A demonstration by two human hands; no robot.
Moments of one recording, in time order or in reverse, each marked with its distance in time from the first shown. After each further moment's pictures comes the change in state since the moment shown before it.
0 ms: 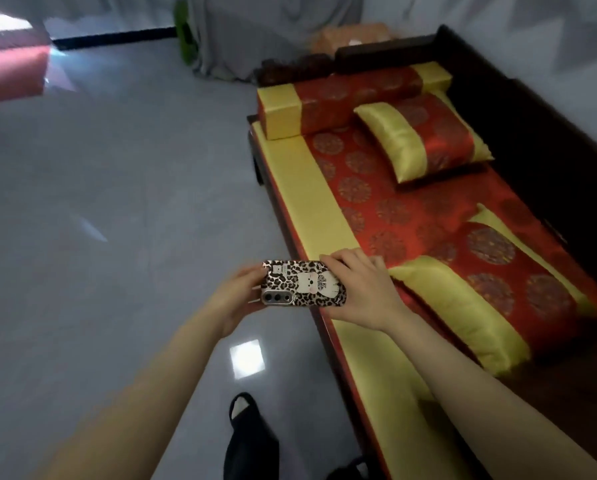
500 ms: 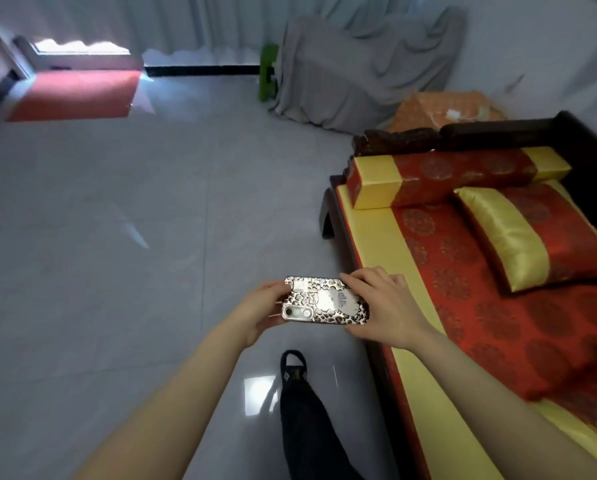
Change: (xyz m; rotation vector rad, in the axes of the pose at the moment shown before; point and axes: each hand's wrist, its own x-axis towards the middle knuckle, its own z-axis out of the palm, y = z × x) left_hand 0.149 0.180 -0.203 -0.095 0.072 -0.034; right_hand 0.319 -0.095 -0.008 -0.044 -0.065 -0.148
